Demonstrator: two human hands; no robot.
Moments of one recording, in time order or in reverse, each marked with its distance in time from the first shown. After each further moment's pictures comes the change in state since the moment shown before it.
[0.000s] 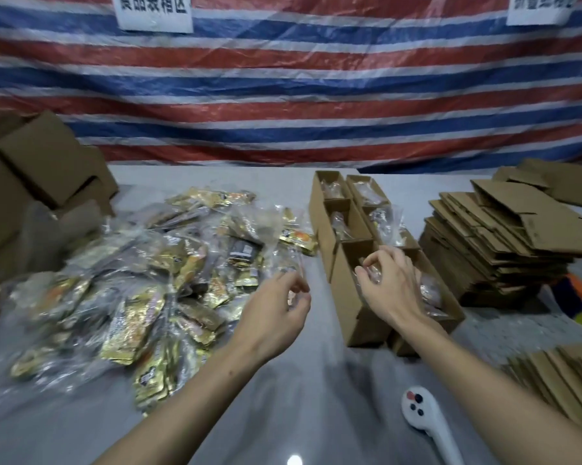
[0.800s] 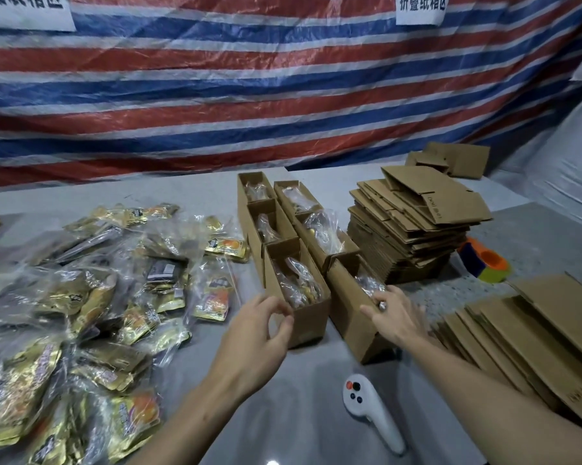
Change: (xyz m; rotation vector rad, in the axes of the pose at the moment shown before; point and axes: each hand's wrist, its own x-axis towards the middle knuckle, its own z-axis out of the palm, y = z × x) left_hand 0.005 0.041 0.064 -0.034 -0.140 0.112; right_hand -0.033 0.143 -0.037 -0.287 -0.228 0.440
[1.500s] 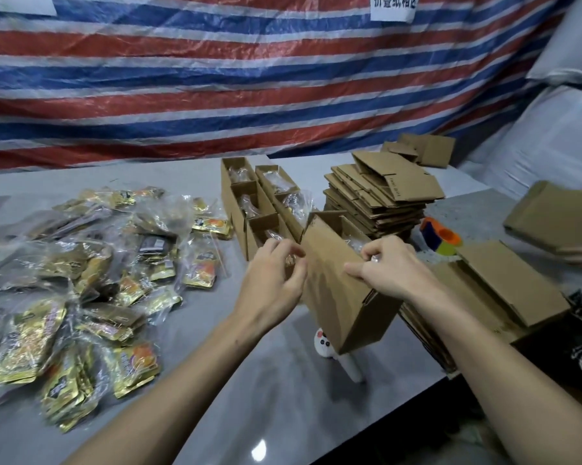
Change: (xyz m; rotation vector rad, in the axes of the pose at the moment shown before) left_hand -0.025 0.080 -0.001 -0.073 0.097 0.118; right_hand -0.138 -0.044 -0.144 0.171 -0.022 -0.060
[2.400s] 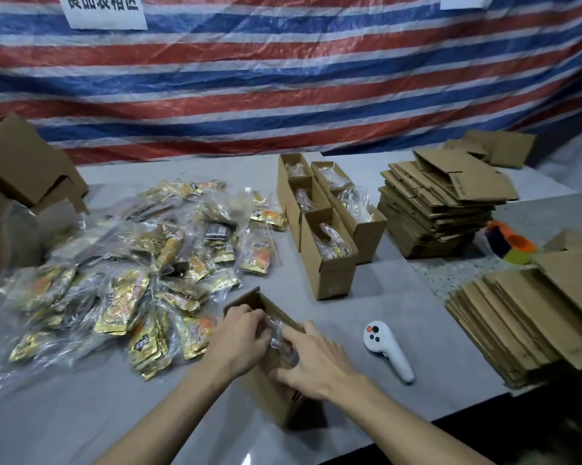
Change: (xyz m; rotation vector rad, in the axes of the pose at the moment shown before) left_hand -0.103 -0.118 -0.051 0.504 -0.268 -0.310; right_hand -0.080 -0.051 0.197 -0.128 -0.420 -0.433
